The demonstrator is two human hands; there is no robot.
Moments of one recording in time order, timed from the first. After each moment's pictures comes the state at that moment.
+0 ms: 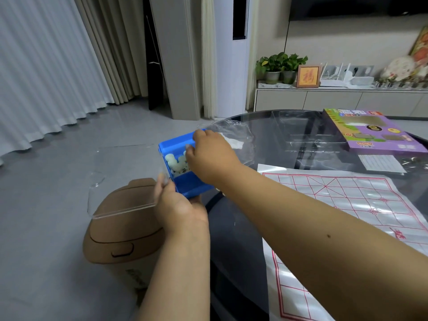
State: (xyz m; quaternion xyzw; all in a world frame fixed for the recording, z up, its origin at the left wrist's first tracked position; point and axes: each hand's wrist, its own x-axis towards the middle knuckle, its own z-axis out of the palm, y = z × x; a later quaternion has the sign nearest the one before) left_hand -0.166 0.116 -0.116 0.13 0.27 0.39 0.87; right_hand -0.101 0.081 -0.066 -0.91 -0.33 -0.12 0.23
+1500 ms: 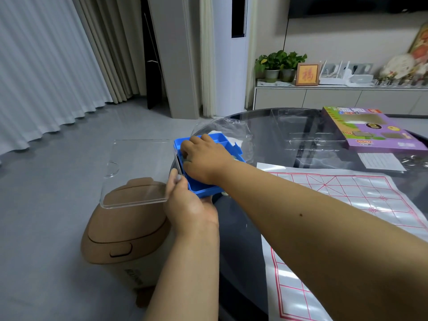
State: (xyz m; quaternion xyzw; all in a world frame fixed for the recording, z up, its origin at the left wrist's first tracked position) left_hand -0.162 0.100 -0.116 0.19 0.28 0.35 0.87; right_hand -0.078 0.089 -0.086 -0.89 -0.42 -0.06 0.15
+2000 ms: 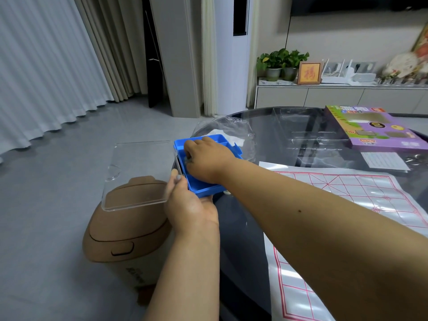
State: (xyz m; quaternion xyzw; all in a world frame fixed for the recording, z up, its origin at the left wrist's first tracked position) left_hand -0.161 0.105 -0.122 0.18 0.26 0.35 0.88; right_hand -0.072 0.090 -0.090 -0.89 -0.43 -0.04 0.14
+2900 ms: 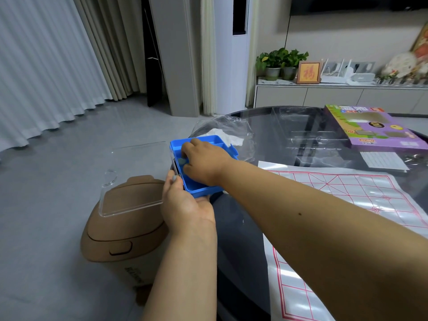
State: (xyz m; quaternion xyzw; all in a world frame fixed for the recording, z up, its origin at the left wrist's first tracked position) left_hand -0.160 0.113 -0.126 0.18 0.26 0.34 0.89; right_hand -0.077 0.091 -0.090 -0.89 -0.44 -0.02 0.15
